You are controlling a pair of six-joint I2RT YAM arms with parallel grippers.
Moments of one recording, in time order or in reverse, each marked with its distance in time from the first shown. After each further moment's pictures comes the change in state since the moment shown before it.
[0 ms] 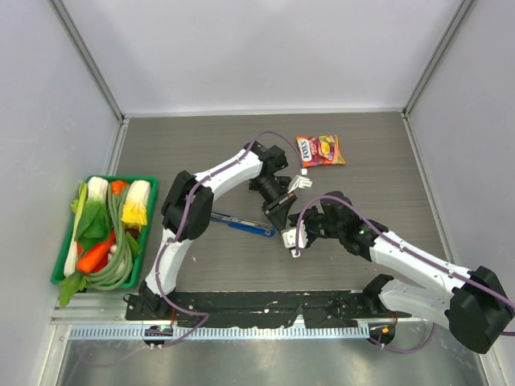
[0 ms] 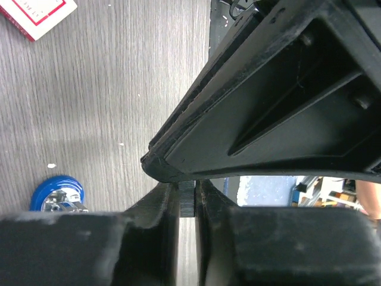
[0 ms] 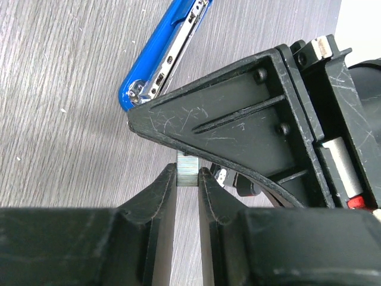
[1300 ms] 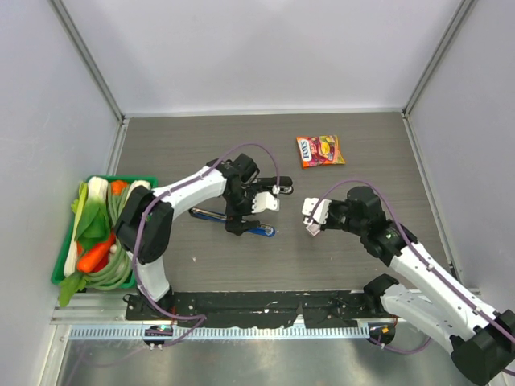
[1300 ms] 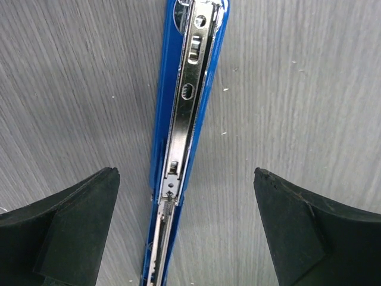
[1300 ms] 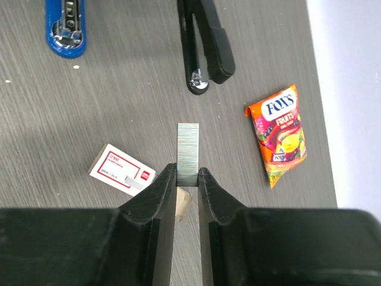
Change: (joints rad) left arm 0.084 -0.415 -0.558 0.378 -0.631 0.381; right arm -0.148 -0.214 0.071 -0.219 0.206 0.372
